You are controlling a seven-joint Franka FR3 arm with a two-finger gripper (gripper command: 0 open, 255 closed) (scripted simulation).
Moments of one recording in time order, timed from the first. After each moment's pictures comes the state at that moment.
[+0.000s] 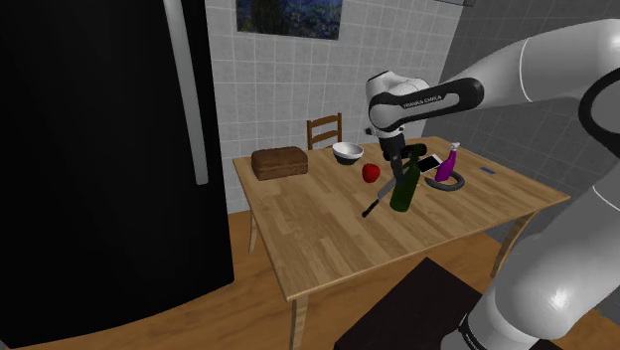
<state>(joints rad) 0.02 -0.17 -0.20 -2.17 -0.35 1.69 -0.71</state>
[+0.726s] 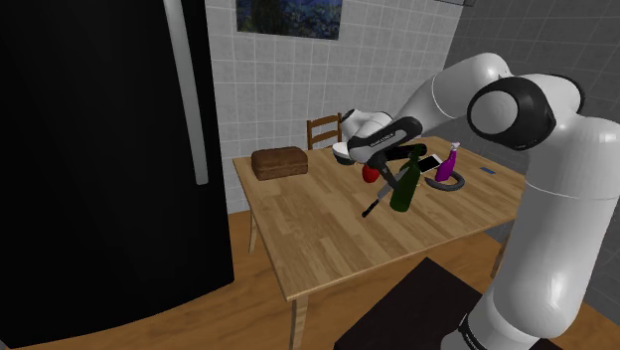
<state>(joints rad) 0.00 0.24 -0.22 -1.99 -0.62 1.82 -0.92</state>
